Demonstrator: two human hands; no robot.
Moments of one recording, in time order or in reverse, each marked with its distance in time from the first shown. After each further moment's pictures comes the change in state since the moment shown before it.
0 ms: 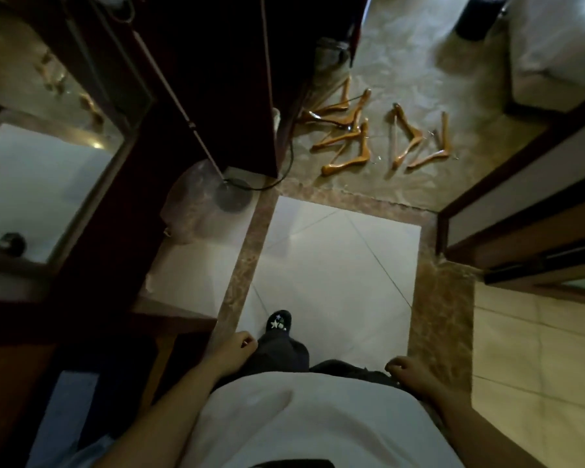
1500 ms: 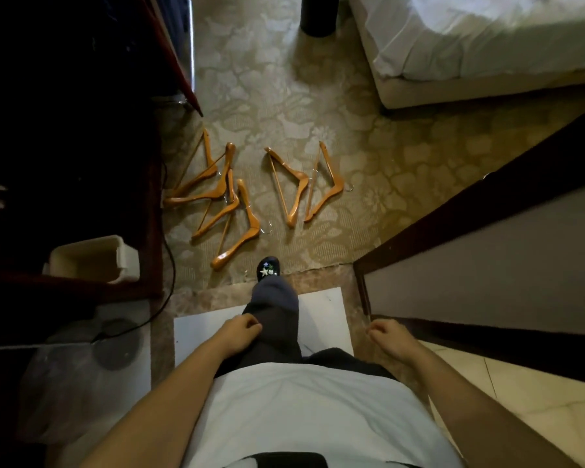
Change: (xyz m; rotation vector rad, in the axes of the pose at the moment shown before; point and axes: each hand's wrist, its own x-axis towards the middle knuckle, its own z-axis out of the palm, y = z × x) left_hand 0.350 0.594 -0.142 0.333 -0.189 0.174; right_hand 0.236 -0.059 -0.524 0.401 0.119 0.092
